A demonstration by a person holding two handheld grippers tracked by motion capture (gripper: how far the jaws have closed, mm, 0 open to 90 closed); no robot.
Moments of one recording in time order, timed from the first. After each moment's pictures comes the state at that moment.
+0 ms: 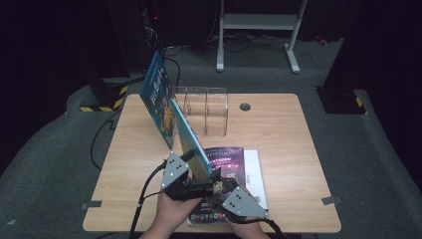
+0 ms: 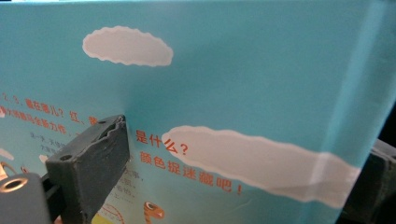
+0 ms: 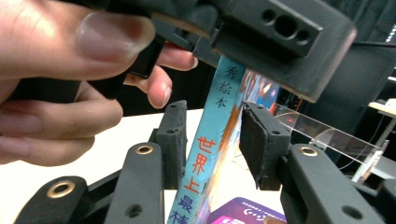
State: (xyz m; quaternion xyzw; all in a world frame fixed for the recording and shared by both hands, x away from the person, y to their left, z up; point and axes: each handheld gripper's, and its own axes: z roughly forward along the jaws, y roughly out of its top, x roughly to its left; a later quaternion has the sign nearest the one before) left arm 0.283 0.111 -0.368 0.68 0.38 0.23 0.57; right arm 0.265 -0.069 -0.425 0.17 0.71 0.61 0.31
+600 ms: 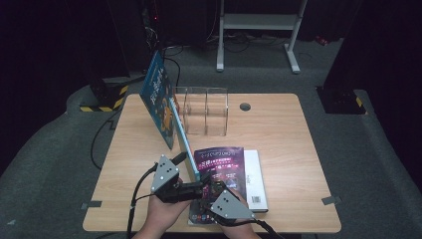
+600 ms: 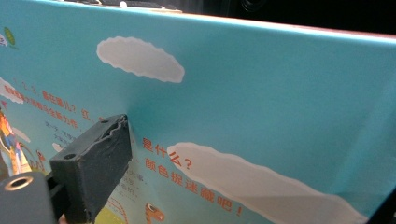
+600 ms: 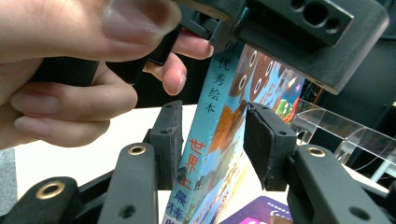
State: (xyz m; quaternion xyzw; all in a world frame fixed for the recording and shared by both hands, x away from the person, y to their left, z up) left arm 0.280 0.132 -0.379 0.69 0.38 0.24 0.57; right arm 0.262 -0.047 -0.439 0.16 0.72 0.60 0.30
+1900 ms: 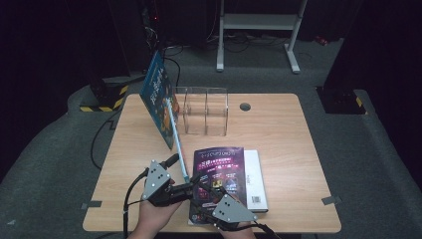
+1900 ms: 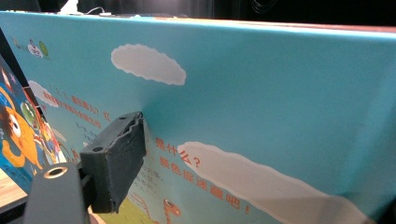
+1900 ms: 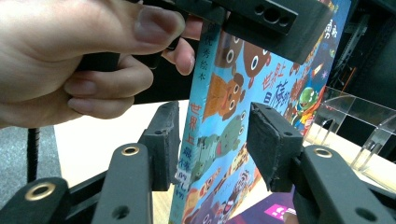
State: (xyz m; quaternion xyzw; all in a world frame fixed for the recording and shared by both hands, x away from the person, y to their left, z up) left arm 0.271 0.150 -0.386 0.69 0.36 0.29 0.56; right arm 0.251 -0.053 -0.444 0.16 0.74 0.61 0.24
